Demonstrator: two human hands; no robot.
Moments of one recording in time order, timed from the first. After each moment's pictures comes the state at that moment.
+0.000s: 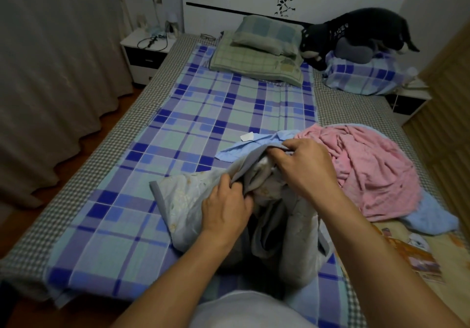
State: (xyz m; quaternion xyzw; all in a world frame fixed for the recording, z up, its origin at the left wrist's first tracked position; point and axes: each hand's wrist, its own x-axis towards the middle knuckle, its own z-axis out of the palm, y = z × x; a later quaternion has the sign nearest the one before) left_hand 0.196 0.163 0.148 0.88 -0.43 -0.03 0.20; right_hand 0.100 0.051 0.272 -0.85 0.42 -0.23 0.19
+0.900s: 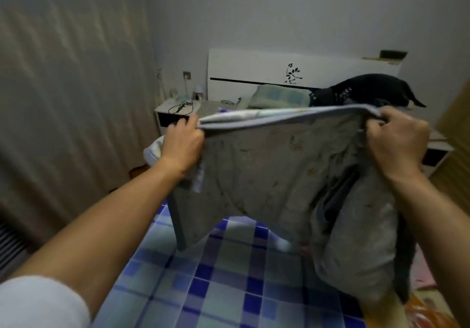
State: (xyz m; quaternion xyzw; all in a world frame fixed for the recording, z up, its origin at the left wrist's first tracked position) left_hand 0.406 0.114 0.315 0.81 -0.50 0.31 0.03; right_hand 0.052 -0.077 0.379 -0.77 0.42 -0.48 -0.04
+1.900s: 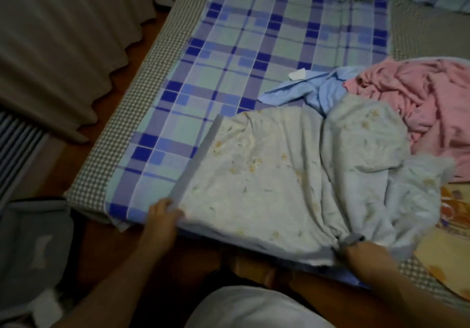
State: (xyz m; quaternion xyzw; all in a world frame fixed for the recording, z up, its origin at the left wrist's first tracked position) left_hand 0.368 0.409 -0.046 0.93 -0.24 -0.28 0.09; right_hand -0.057 0.110 -0.026 -0.88 0.32 0.35 0.04
